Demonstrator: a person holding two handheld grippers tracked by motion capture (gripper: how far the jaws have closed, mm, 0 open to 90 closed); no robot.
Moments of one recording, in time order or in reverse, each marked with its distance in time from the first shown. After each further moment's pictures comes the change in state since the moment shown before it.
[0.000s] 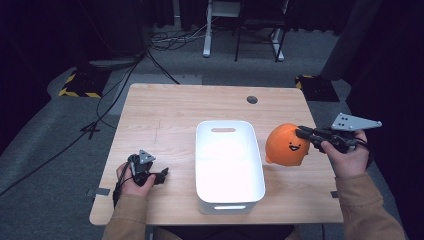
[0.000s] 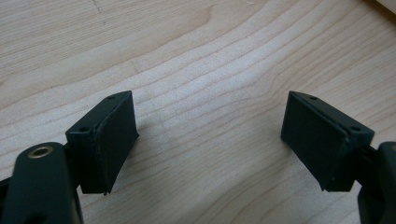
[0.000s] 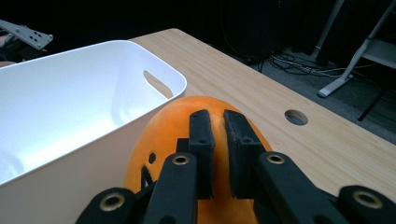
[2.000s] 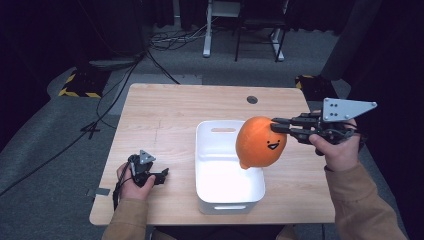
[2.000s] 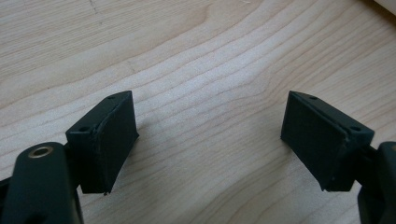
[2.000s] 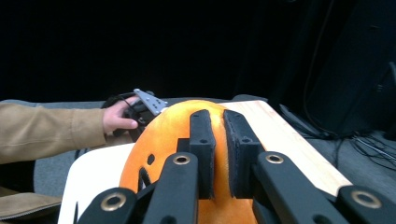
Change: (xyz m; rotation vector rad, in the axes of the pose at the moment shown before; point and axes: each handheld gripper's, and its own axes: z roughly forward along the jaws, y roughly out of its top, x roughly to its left) left arm 0.000 0.000 0.000 -0.002 -0.004 0.012; right arm 0.059 0.093 0.015 -0.184 0.364 -0.196
